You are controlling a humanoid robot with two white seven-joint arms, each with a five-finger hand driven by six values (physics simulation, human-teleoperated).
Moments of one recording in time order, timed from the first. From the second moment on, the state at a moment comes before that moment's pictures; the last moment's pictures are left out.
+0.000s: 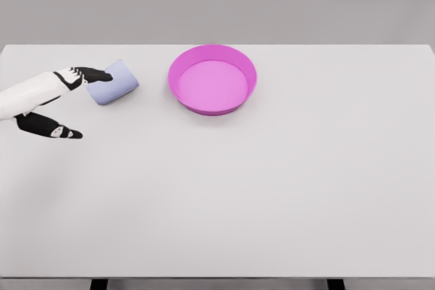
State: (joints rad) left arm -0.25 0.84 -0.14 -1.56 0.05 -0.61 -0.61; right arm 0.01 0.00 -0.07 -0.01 0.08 -0.06 0.08
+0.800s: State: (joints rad) left arm -0.15 0.79 -0.12 -1.48 0.02 -0.61 -0.59; right arm 0.01 0.00 -0.07 -0.01 0.08 -0.06 0.07
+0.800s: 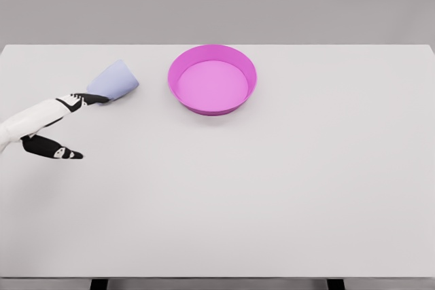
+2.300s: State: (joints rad) left arm -0.64 0.60 -0.52 -1.58 -0.02 0.61 -0.32; right arm 0.01 0.00 -0.07 -0.01 0.08 -0.06 0.07
